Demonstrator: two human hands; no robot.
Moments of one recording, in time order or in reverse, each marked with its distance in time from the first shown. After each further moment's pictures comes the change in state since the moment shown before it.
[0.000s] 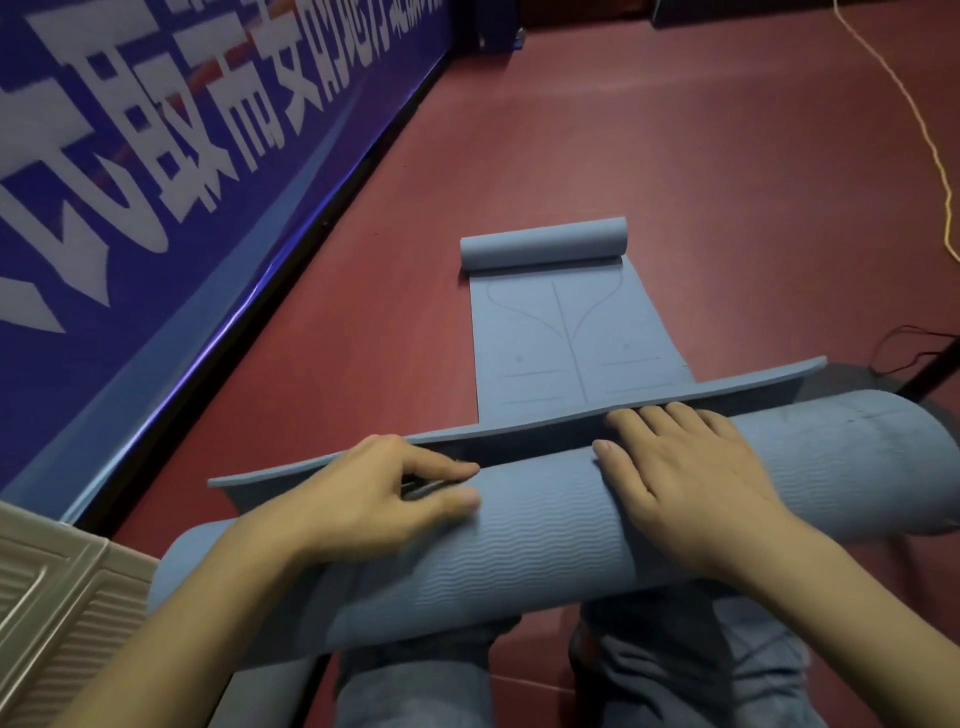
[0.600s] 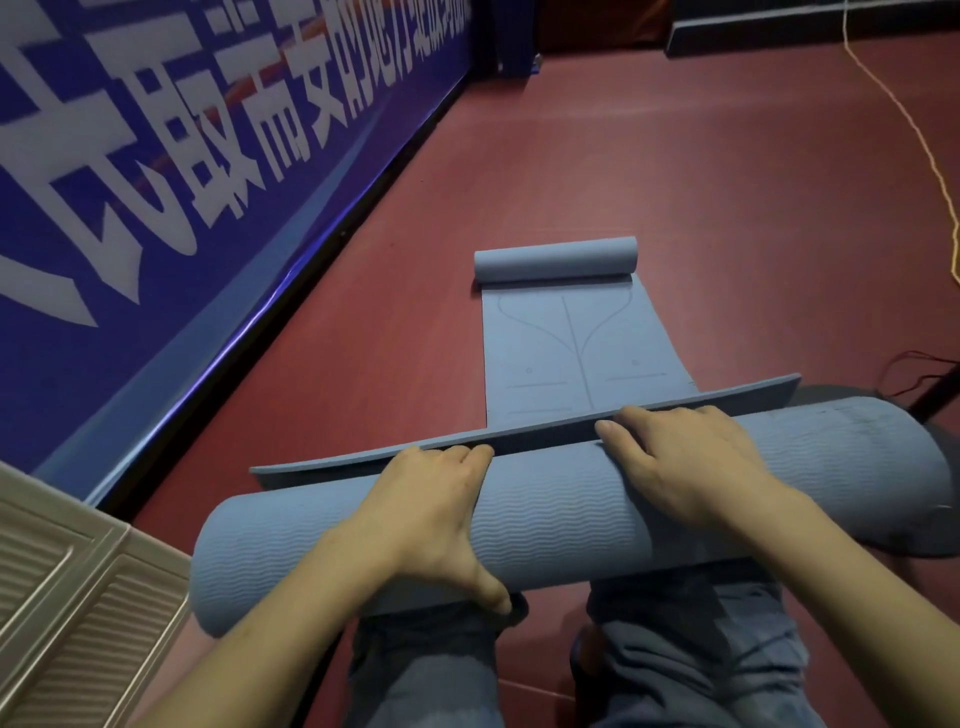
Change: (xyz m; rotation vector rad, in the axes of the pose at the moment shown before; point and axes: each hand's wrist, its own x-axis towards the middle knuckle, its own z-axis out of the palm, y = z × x) left_hand -0.003 0.027 0.034 0.534 0.035 -0.011; right_hand 0.016 -0.001 -0.019 0.086 -0.012 -0.017
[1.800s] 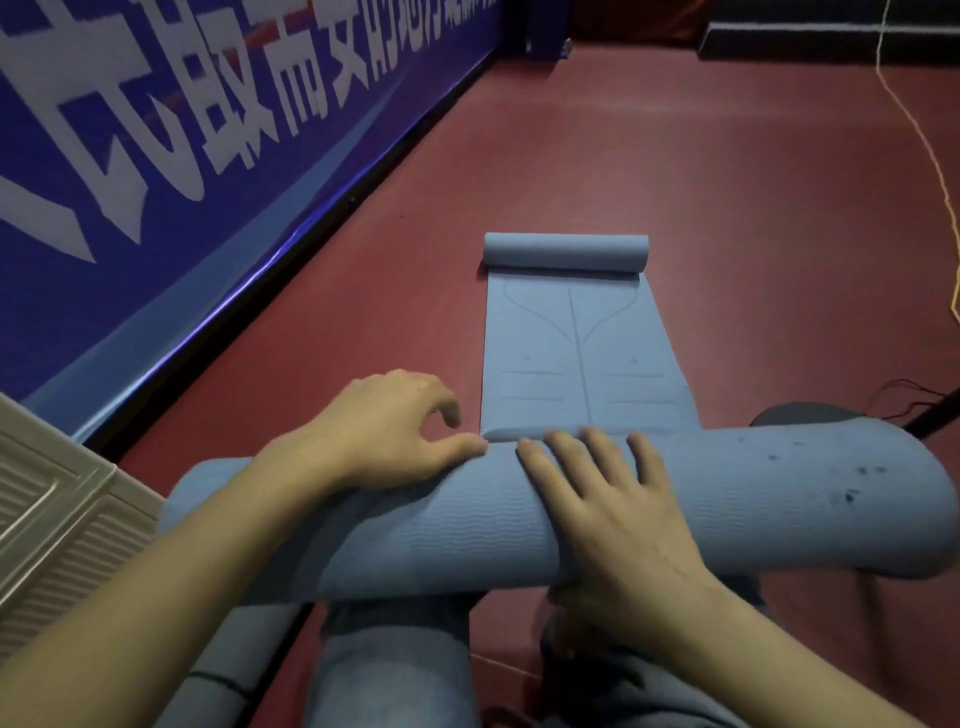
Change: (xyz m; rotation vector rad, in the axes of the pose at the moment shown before) left_hand 0.001 -0.050 -0.011 -0.112 0.175 -0.043; right_hand -0.058 -0.055 0.038 -0.226 -0.013 -0.333
